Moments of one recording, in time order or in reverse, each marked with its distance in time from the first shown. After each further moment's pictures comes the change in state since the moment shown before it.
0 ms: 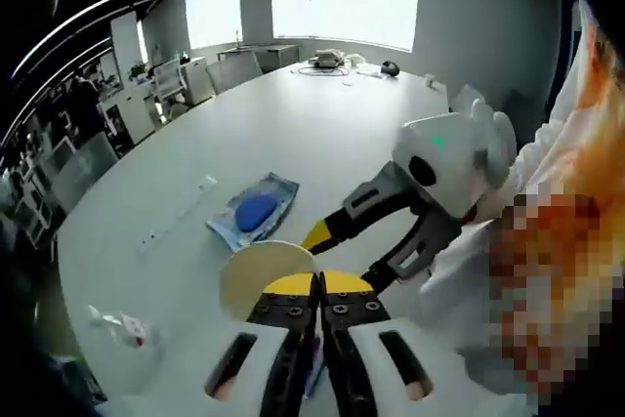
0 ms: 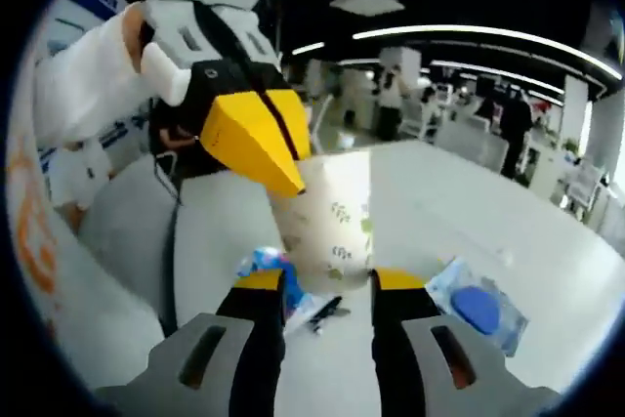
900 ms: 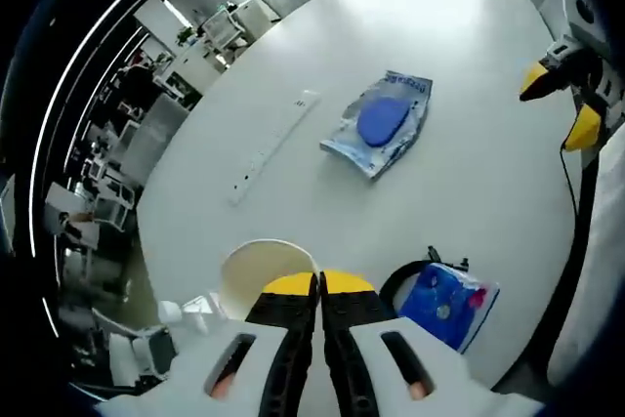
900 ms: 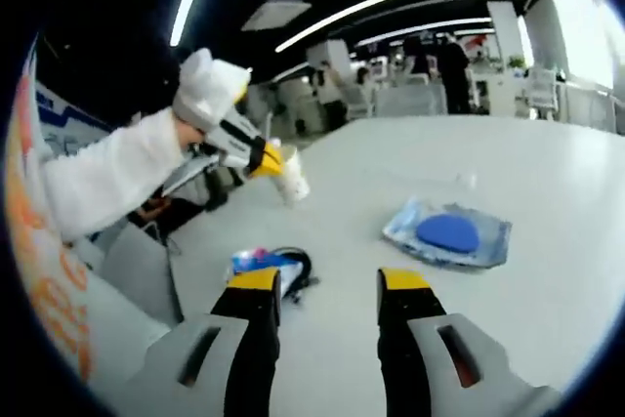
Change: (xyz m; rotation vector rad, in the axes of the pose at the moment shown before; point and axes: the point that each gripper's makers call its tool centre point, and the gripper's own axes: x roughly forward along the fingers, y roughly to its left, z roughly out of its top) left arm 0.059 0.149 -0.065 0.048 0.352 0.404; right arm -0.058 -0.058 -0.055 0.485 -0.054 -0.116
